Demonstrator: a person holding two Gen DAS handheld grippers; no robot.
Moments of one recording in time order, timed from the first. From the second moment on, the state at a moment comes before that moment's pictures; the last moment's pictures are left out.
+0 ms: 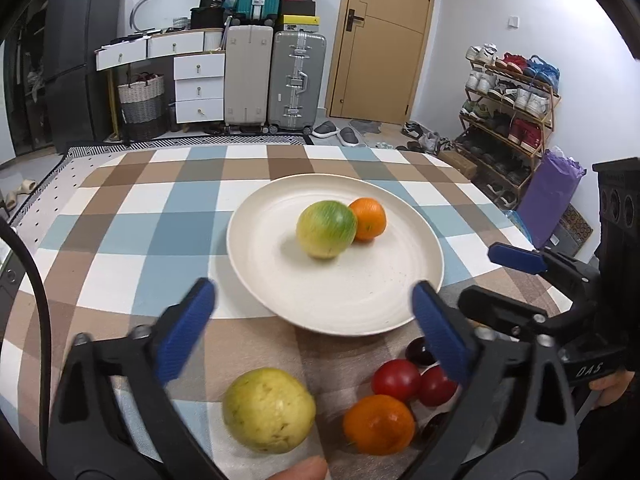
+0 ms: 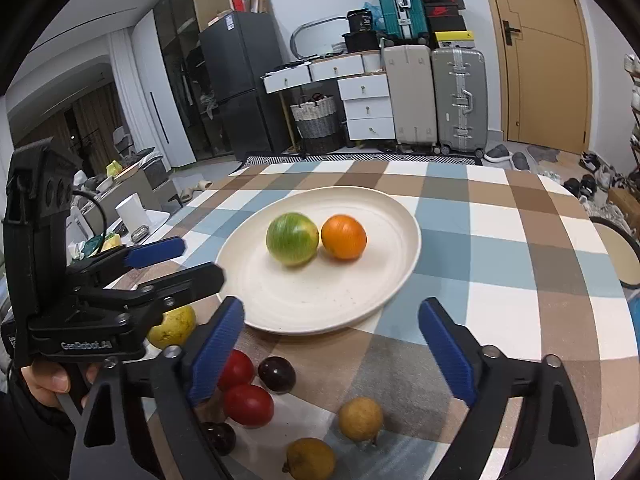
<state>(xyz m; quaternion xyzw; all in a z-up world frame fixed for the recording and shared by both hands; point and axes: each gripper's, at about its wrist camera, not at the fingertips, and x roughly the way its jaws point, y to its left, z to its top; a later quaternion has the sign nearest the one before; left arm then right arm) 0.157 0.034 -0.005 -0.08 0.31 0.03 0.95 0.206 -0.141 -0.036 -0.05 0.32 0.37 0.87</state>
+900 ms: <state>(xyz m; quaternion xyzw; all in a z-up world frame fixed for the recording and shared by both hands) 0.126 0.047 -0.009 -0.07 0.32 0.05 0.94 0.208 -0.146 -0.044 -0.09 0.37 0.36 0.85</state>
